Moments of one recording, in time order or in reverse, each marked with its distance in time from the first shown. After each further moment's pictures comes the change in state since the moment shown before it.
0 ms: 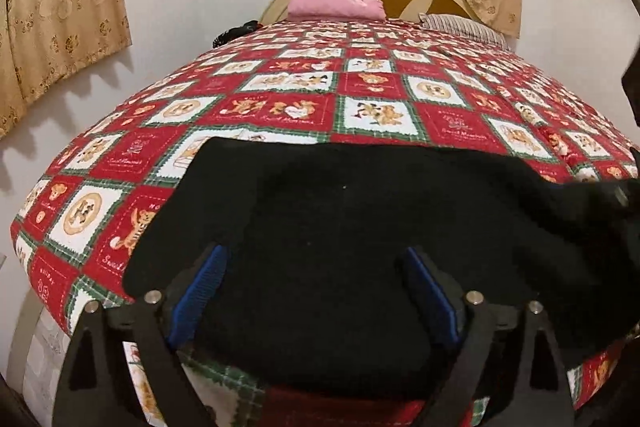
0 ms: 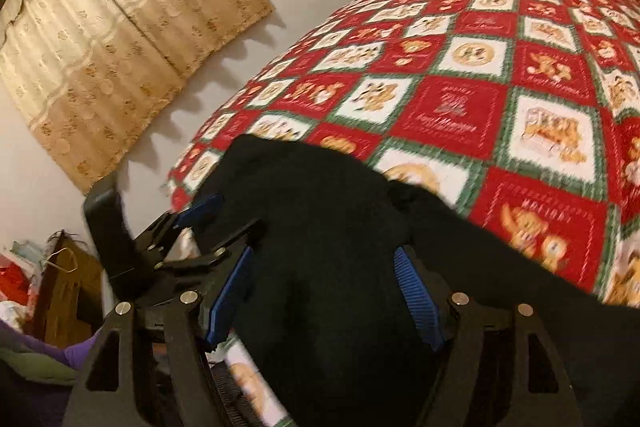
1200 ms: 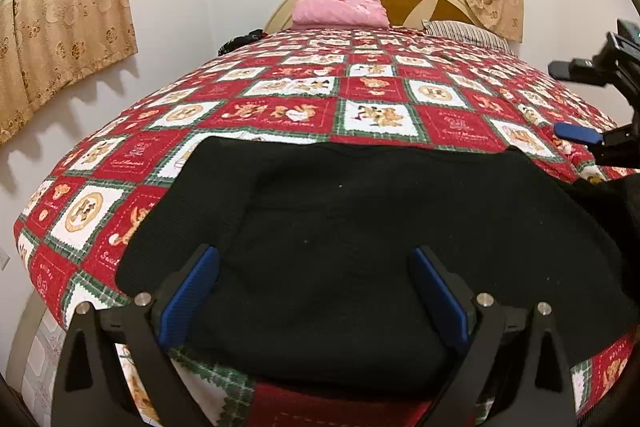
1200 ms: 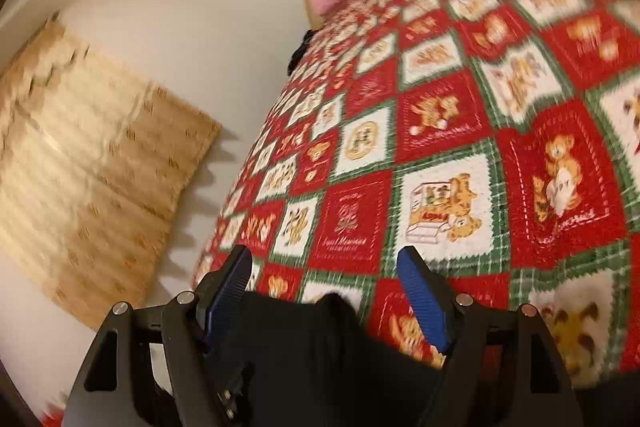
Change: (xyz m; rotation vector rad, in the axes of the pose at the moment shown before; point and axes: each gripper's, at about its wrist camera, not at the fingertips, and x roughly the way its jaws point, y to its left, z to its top) left arm 0.003 -0.007 -0.008 -0.002 -0.041 0.022; right arm -0.047 -0.060 0.033 0.328 -0.237 0.017
